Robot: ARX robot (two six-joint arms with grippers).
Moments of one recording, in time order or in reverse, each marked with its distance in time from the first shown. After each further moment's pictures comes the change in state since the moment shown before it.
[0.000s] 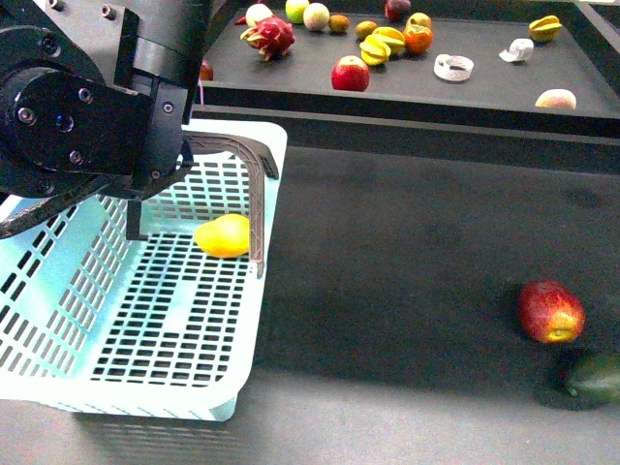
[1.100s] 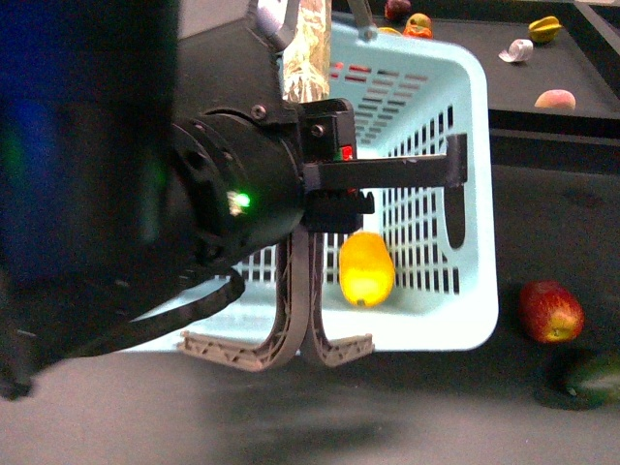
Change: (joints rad) left arm -0.262 -0.330 -0.441 0.464 0.448 1.352; right arm 0.000 0.000 0.000 0.001 0.000 0.001
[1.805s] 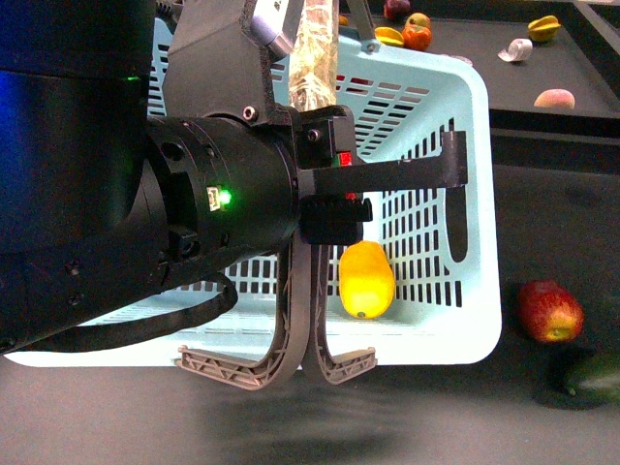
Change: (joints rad) left arm 0.022 -0.071 -0.004 -0.148 0.270 -0.117; right arm 0.000 0.000 0.000 0.000 0.001 0.002
